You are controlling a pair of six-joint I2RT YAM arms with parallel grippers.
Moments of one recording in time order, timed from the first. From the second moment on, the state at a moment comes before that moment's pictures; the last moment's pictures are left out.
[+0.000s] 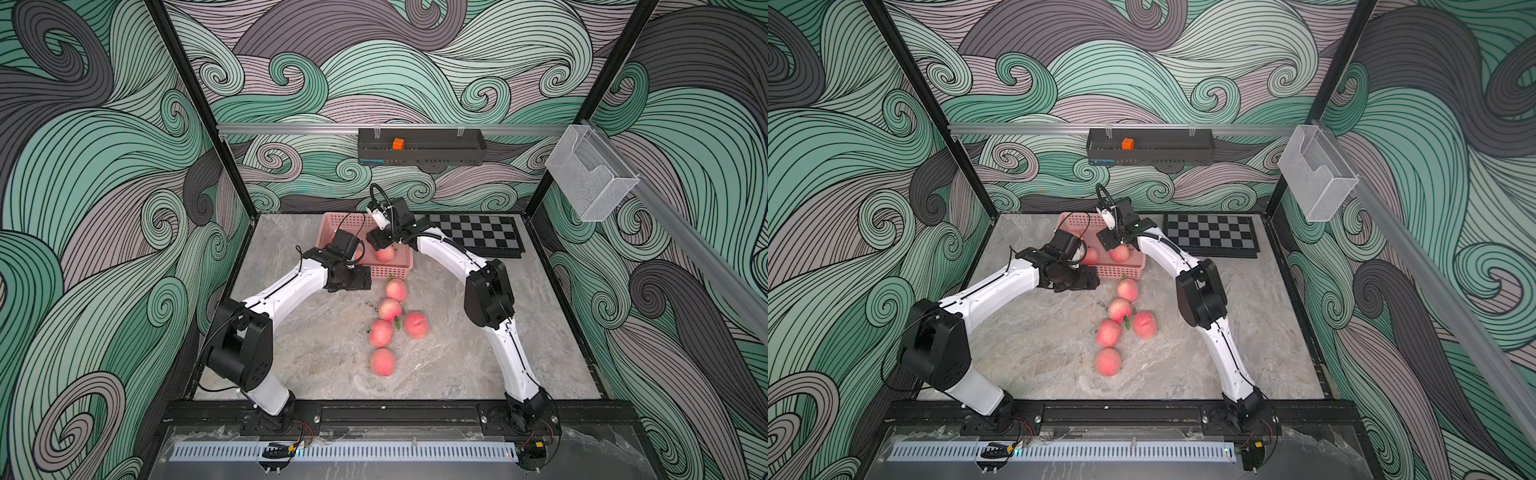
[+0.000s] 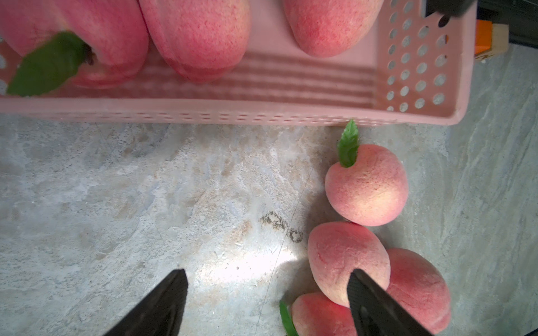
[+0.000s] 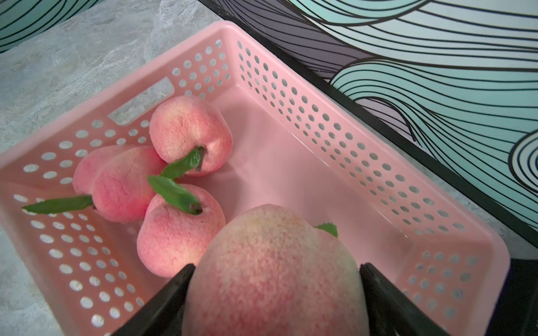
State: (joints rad) left arm -0.44 1.61 1.23 -0.74 0.07 -0.43; right arm 0.58 2.40 2.19 -0.53 -0.04 -0.12
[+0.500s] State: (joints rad) left arm -0.43 1.62 1.23 -0.72 0.08 -0.44; right arm 0.58 2.48 2.24 -0.49 -0.05 -0.15
